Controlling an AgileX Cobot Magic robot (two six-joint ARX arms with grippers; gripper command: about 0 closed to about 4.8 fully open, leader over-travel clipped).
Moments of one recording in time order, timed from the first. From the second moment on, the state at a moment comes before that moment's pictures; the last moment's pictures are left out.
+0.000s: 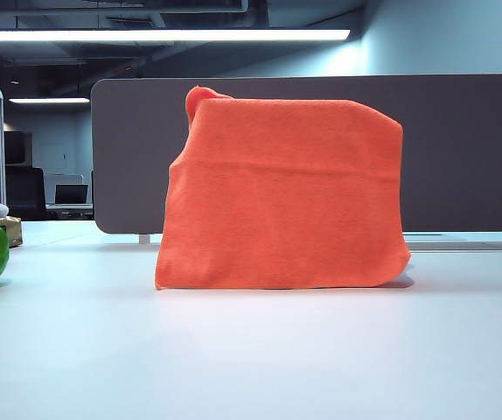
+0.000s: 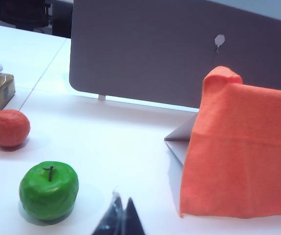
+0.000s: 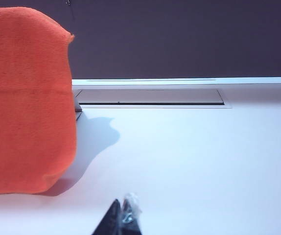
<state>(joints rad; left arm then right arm) -0.35 0.00 0.37 -0.36 -0.16 -0.20 -0.02 0.00 0.01 0.00 -0.11 0.05</state>
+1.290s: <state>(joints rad) -0.35 0.01 0.01 -0.13 -0.04 0.10 0.12 0.00 0.01 -0.01 -0.11 -0.03</state>
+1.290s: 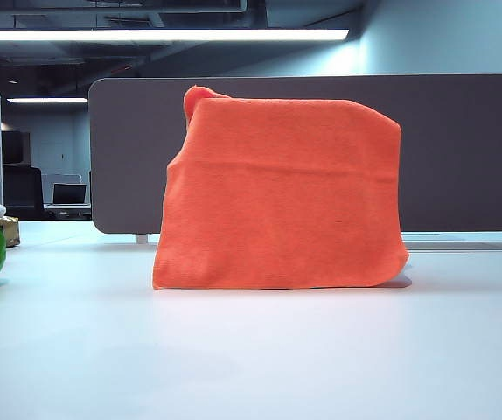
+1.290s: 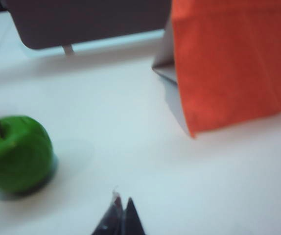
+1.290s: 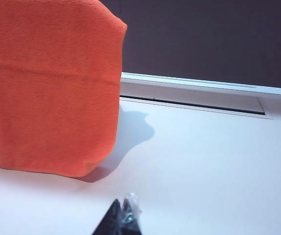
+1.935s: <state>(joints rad) 0.02 0.00 0.01 0.10 0.02 0.06 0.02 0.00 0.01 0.04 -0.13 -0.03</state>
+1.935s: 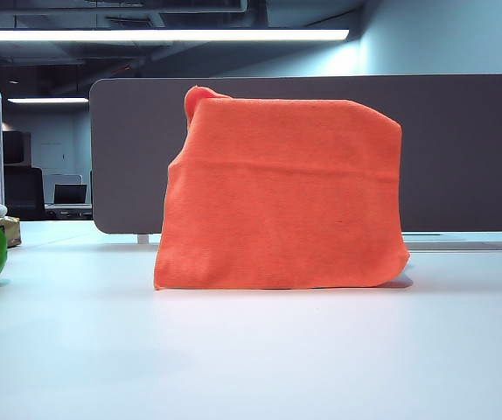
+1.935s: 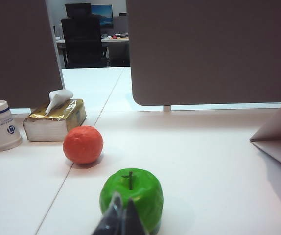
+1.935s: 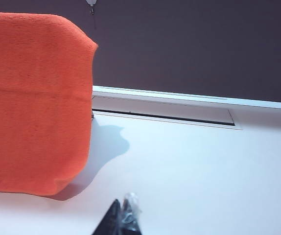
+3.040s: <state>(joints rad) 0.01 0.00 0.01 0.16 0.11 0.01 0.02 0.00 0.01 0.16 -0.16 -0.13</state>
